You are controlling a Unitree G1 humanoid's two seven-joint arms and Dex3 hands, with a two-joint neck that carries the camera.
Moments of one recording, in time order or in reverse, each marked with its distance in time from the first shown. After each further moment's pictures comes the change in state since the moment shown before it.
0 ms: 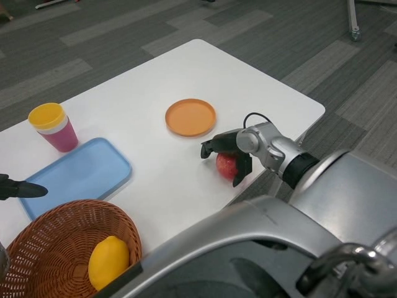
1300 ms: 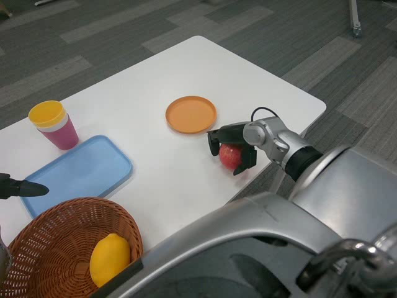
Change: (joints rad) left arm -0.001 -0.001 -0.004 0.019 -0.002 0.000 0.000; right arm -0.022 -0.001 -0.067 0.096 0.049 -0.076 -0.067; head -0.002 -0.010
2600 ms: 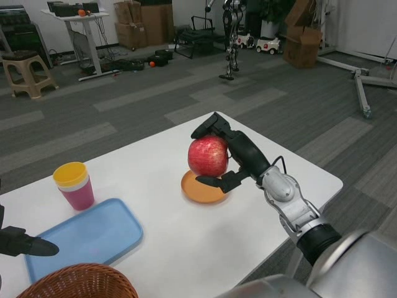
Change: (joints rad) left arm -0.001 -0.004 -0.003 -0.037 0.004 -0.002 0.000; right arm -0.033 0.090 -0.151 -0.139 0.799 -0.461 -0.401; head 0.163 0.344
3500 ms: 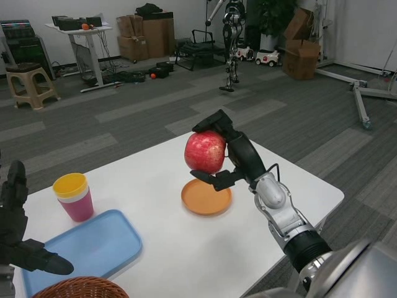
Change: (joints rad) left arm -0.004 0.001 -0.126 -0.028 -0.026 0.001 -0.006; right arm -0.091 0.037 0.001 0.095 0.029 -0.103 -0.070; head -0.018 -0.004
